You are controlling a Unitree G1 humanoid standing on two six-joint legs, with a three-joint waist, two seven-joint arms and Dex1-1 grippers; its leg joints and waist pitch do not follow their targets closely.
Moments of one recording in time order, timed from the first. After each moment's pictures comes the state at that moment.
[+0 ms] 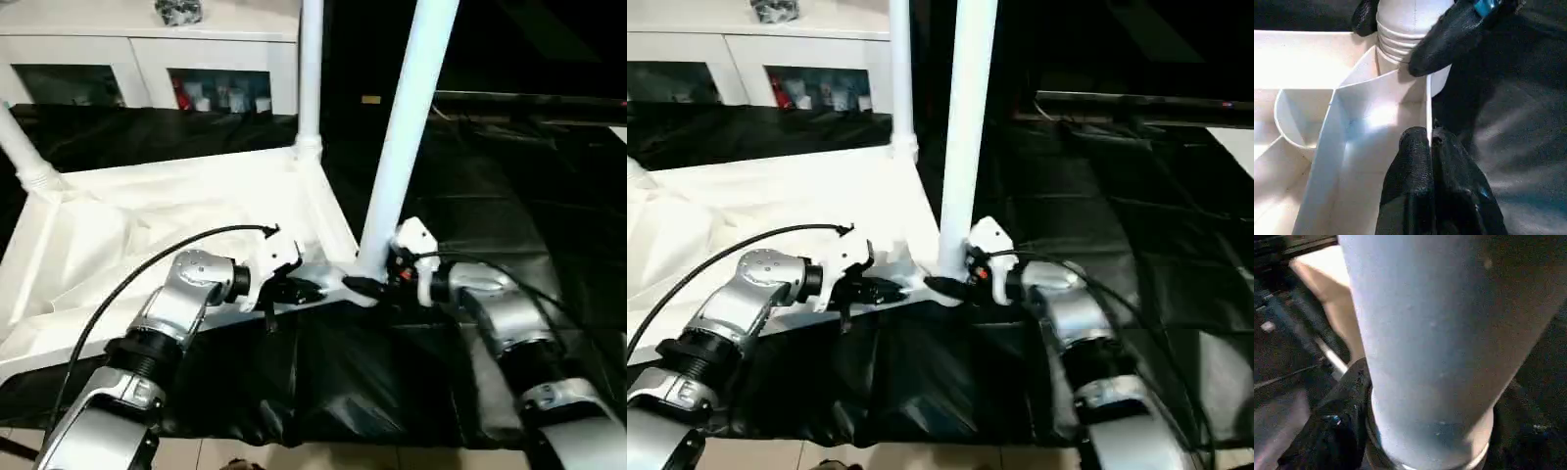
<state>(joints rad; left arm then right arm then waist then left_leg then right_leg) -0.61 0.28 -0.24 0.60 0.04 0.15 -1.07 -0.58 -0.22 0.10 0.71 0.07 0.06 0.87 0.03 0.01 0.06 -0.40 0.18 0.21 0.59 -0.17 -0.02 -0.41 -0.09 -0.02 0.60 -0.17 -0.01</state>
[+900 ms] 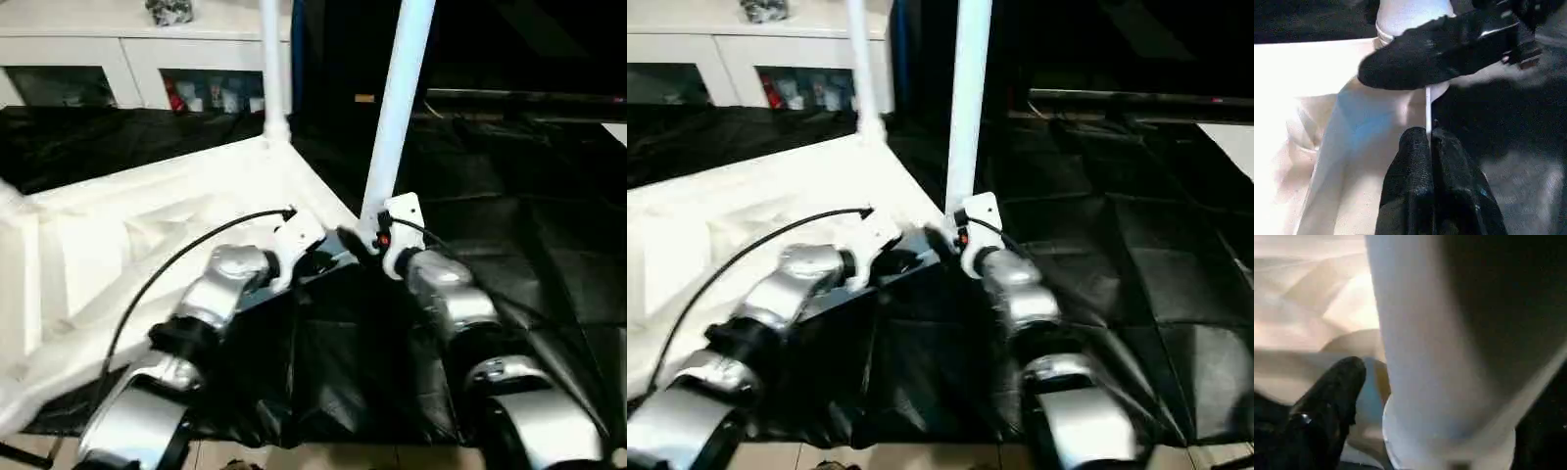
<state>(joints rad) -0.68 0.19 -0.21 0.69 0.08 0.13 -0.87 -0.71 -0.12 0.01 0.90 0.07 0.03 0.57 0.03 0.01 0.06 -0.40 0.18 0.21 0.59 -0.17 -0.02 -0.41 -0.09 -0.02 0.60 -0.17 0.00</state>
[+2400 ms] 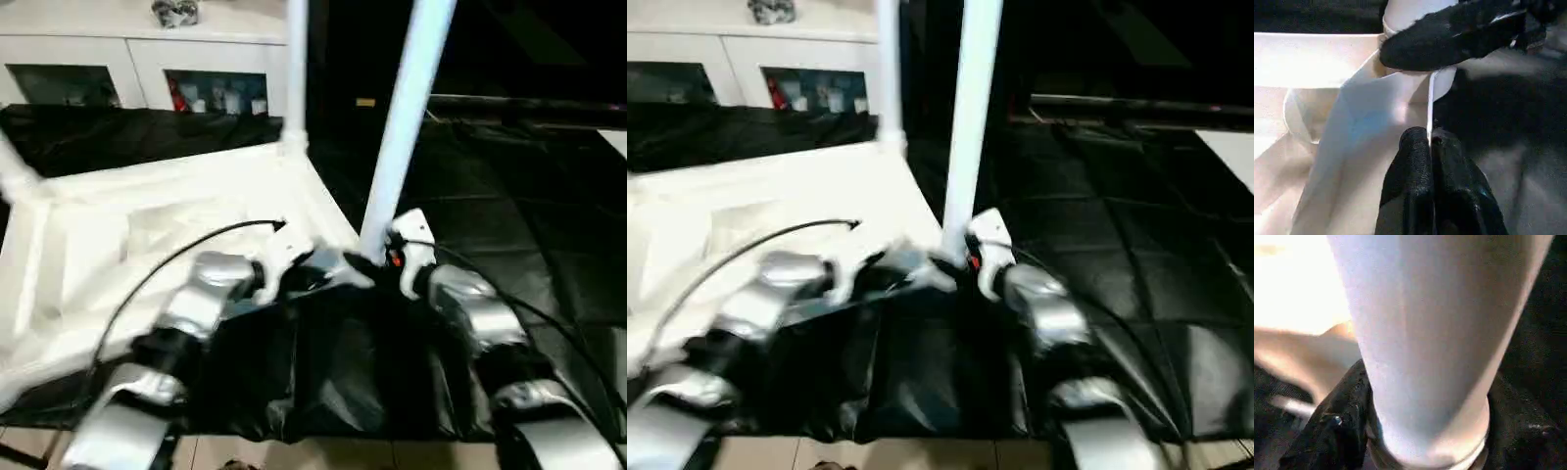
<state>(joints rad) -0.66 0.16 -0.21 0.65 0.08 0.22 -0.83 -0.64 -0.09 -0.01 0.81 0.06 0.10 0.49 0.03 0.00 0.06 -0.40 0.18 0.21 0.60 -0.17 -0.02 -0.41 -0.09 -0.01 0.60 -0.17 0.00</state>
